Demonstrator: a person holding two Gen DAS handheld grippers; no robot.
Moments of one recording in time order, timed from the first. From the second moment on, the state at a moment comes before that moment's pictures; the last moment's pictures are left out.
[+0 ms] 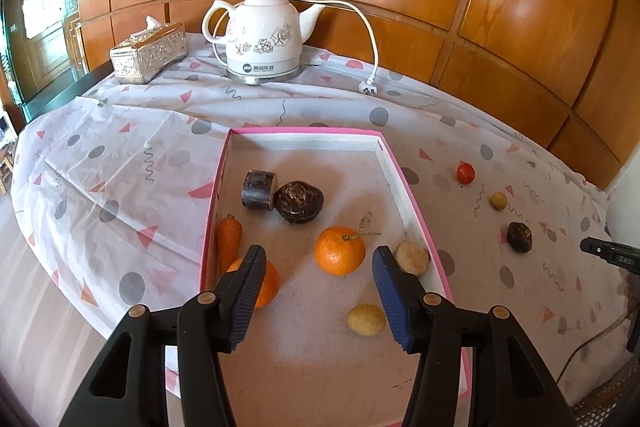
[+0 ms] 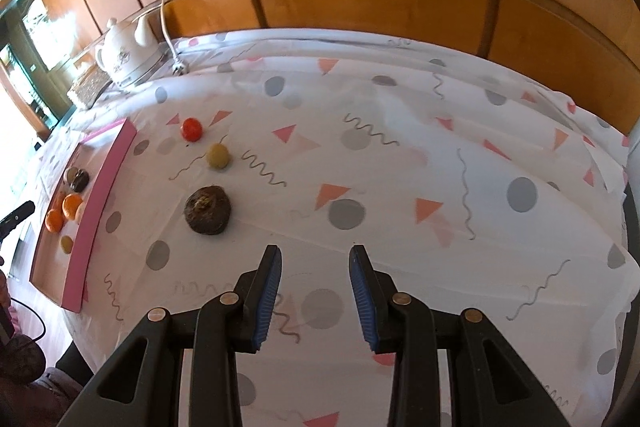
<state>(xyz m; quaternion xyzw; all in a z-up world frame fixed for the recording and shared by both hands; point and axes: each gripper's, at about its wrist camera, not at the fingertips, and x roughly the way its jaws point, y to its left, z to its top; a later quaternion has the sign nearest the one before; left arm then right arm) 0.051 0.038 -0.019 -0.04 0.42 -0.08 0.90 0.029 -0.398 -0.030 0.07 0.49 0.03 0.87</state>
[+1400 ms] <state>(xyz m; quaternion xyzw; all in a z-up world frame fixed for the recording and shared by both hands) 0.030 0.100 -0.031 -0.12 0.43 -0.02 0.90 0.173 -0.270 -0.086 -0.02 0.55 0.03 0.84</state>
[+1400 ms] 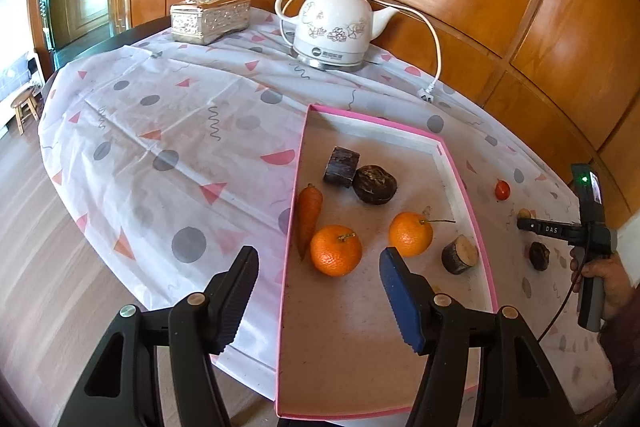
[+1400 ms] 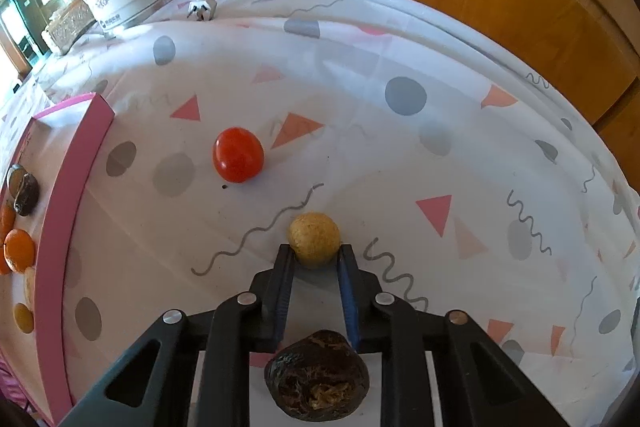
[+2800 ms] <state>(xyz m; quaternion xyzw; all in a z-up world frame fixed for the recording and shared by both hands) 0.018 0.118 -0.024 -0.15 0.41 -0.01 0.90 0.082 -0.059 -0.045 -0.07 0.49 0.30 0.81</state>
